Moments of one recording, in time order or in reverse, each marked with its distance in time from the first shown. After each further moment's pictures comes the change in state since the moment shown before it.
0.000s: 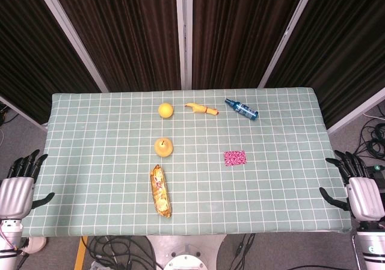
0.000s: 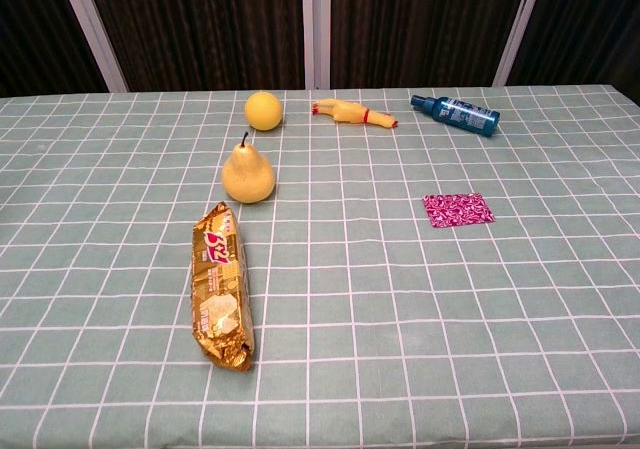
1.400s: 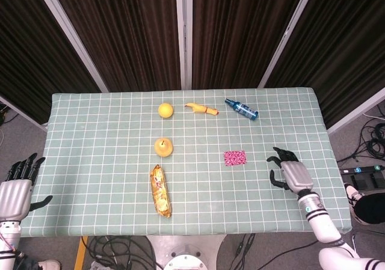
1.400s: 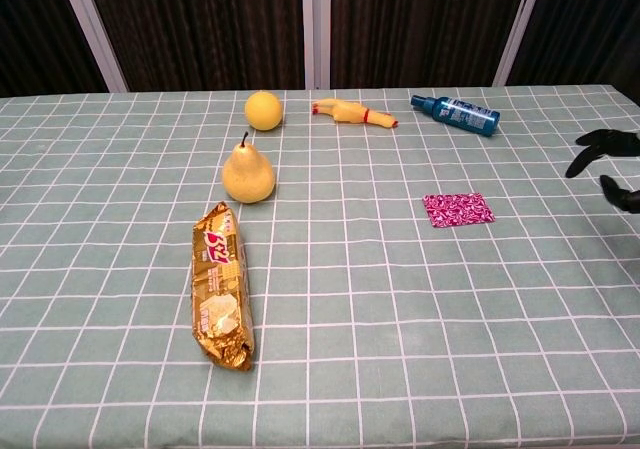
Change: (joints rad) left arm 0.007 -0.013 0.006 0.036 -0.024 -0.026 -0.031; right arm 0.334 -0.259 0.063 0.098 0.340 -0.563 -0.334
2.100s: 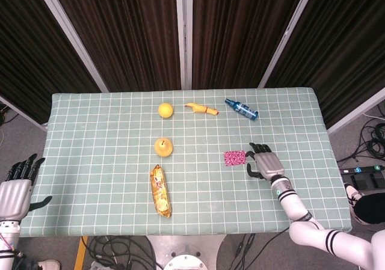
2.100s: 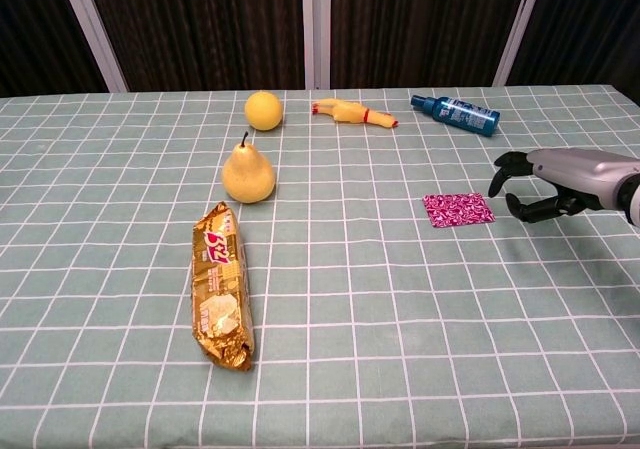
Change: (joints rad) left arm -0.003 0.007 0.003 0.010 -0.005 -0.018 -0.020; right arm 0.194 -0.222 0.008 0.256 0.148 -0.141 -0.156
